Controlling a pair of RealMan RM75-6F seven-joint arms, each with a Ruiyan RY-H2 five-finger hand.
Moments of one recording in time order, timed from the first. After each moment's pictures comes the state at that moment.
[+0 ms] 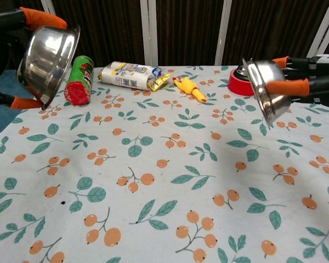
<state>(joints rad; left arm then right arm) -0.47 -1.45 -0.08 -1.45 1.72 1.48 -0.03 0.44 -1.26 0.32 -1.82 -1.17 0.87 0.77</state>
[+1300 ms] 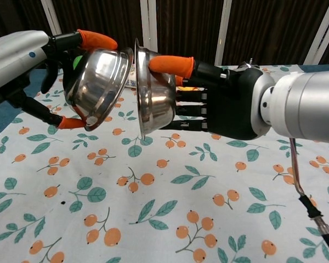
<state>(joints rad) -0.53 -1.55 -0.07 -1.48 1.75 1.41 0.12 0.72 -1.48 0.38 -2.17 -0.56 0.96 0.63</state>
